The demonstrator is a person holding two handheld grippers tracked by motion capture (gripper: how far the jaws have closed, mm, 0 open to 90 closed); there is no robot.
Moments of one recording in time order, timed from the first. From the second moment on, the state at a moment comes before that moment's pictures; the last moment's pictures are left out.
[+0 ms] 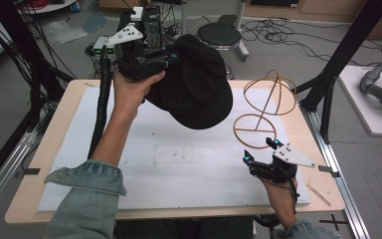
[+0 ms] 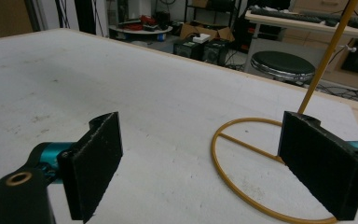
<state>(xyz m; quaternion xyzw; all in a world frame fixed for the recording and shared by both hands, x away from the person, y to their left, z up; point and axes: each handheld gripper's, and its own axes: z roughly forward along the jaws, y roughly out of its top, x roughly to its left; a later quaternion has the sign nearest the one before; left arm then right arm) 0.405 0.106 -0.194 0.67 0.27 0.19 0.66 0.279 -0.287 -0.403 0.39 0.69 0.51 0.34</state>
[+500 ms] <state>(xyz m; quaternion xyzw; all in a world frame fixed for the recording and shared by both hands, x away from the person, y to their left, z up) 0.424 0.072 -0.178 0.66 0.24 0.16 0.69 0.278 -0.287 -0.404 0.39 0.70 0.51 0.33</state>
